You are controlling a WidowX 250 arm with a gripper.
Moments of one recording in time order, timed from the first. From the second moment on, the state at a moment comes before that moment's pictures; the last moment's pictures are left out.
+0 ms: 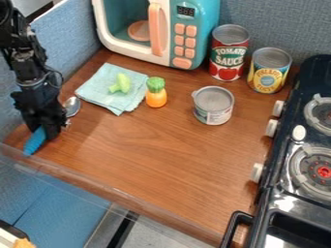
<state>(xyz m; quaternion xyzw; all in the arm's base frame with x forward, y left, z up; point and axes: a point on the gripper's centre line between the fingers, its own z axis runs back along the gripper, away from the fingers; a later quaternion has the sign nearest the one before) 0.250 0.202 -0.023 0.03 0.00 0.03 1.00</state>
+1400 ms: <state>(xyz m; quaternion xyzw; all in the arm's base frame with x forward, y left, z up) 0.285 0.022 -0.017 0.01 0.00 -0.01 1.00</state>
